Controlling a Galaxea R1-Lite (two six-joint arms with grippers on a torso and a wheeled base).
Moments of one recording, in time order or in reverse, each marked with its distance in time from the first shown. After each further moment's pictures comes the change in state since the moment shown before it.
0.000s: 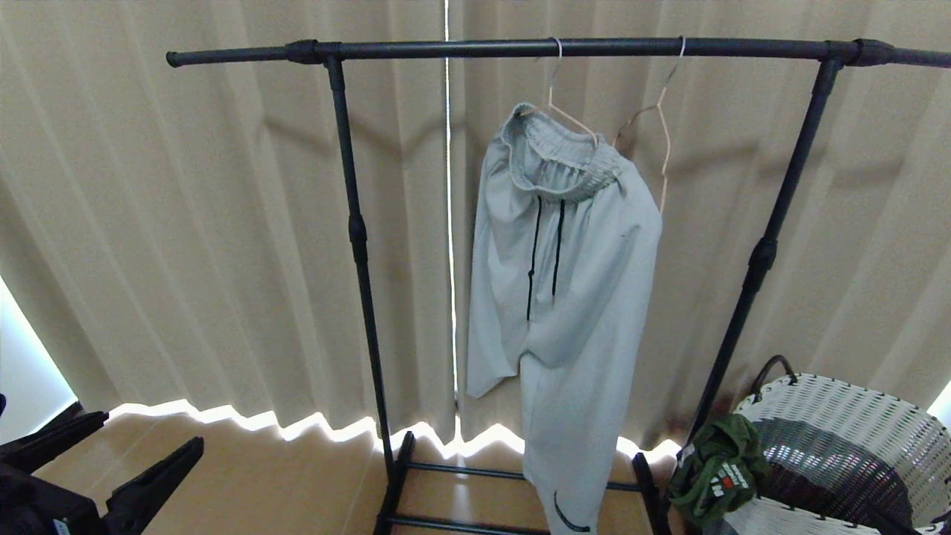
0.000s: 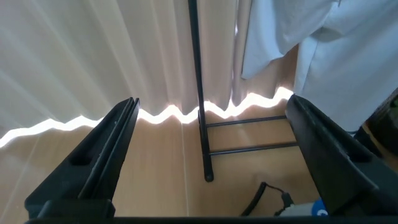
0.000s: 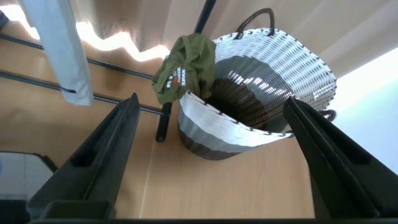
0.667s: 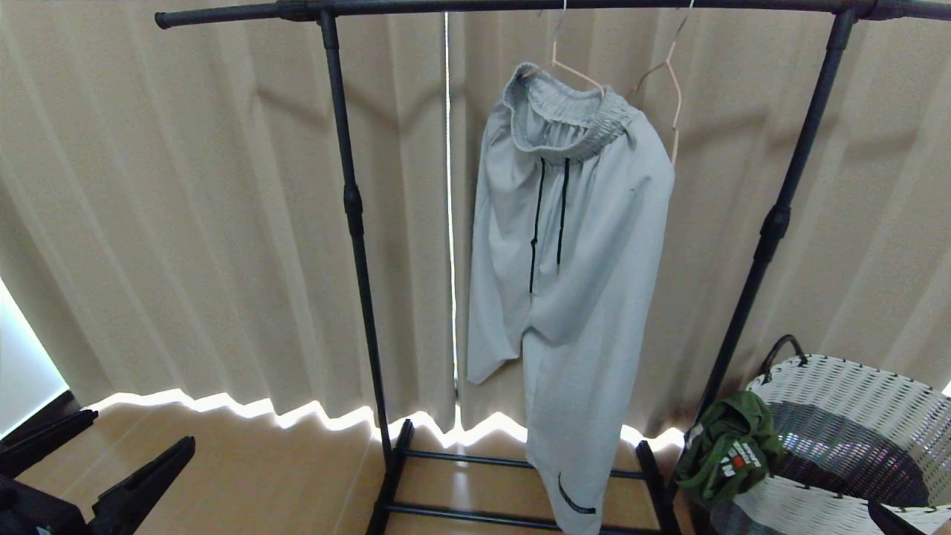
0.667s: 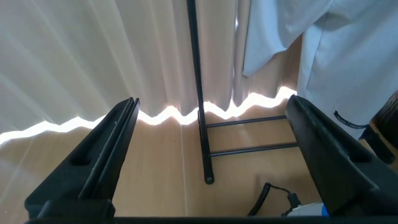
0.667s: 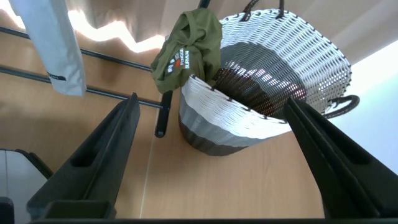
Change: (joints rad) left arm -0.002 -0.042 0.005 0.000 0.000 -0.001; right arm 0.000 0.000 0.001 -0.002 -0.018 0.003
